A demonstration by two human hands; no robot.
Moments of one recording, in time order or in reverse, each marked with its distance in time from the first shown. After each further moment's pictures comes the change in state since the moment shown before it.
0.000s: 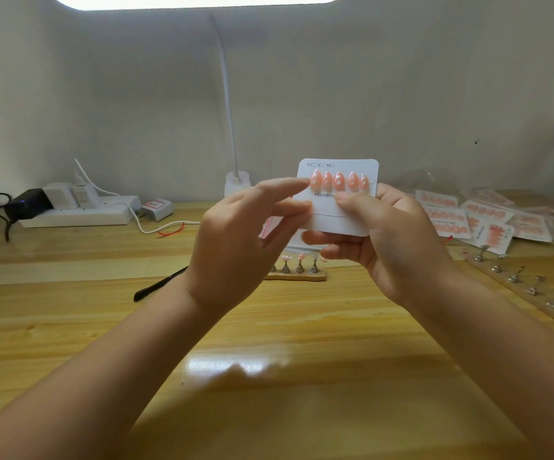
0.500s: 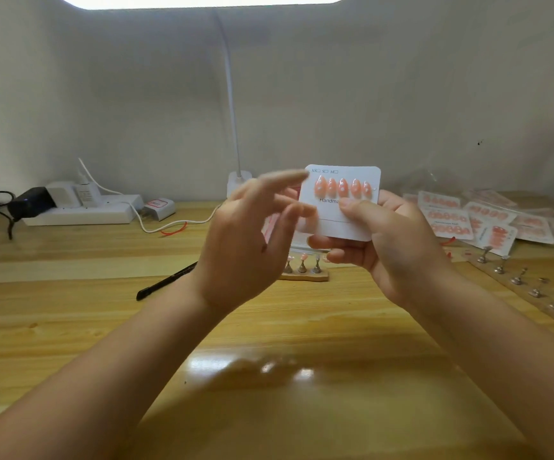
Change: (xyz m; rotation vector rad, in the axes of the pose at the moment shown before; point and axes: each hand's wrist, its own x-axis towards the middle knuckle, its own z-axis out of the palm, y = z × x) left_hand 0.001 -0.002 0.001 -0.107 -0.092 -0.089; right_hand 0.006 0.009 -0.005 -0.012 0.045 0.036
